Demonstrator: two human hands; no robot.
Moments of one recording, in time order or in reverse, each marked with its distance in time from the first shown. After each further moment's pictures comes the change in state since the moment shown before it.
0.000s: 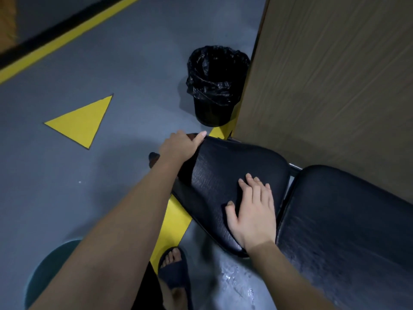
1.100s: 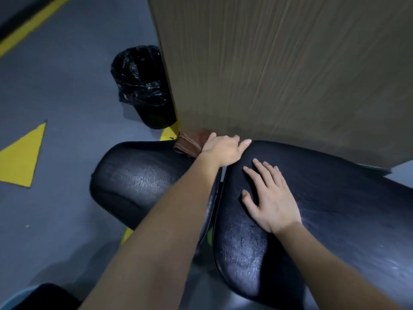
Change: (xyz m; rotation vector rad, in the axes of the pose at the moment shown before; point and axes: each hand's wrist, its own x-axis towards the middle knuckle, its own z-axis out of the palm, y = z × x) left_hand -0.090 0.239 0.118 0.475 -0.276 0.814; right_hand -0.035 0.175 -0.066 -0.088 -0.020 0.069
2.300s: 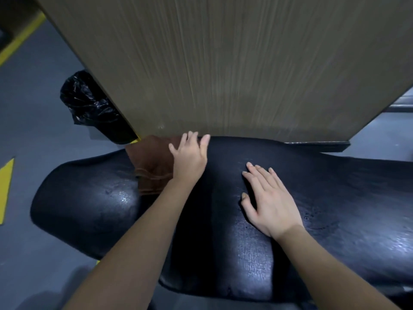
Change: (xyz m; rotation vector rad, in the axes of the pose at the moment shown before) left_hand -0.006 0.118 0.040 -0.420 0.544 -0.216; right_hand -0.083 0.127 -0.032 0.032 0.118 0.052
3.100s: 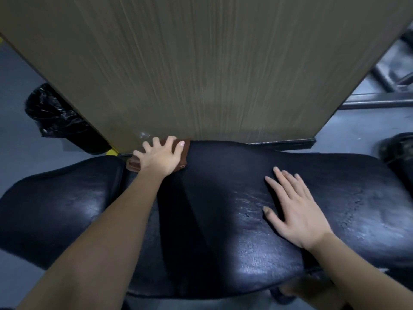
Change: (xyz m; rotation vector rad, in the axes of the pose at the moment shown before) left_hand 0.025 0.025 0.007 0.503 -0.353 -0.125; right_hand -0.080 0.122 -0.054 -0.126 -0.100 0.084
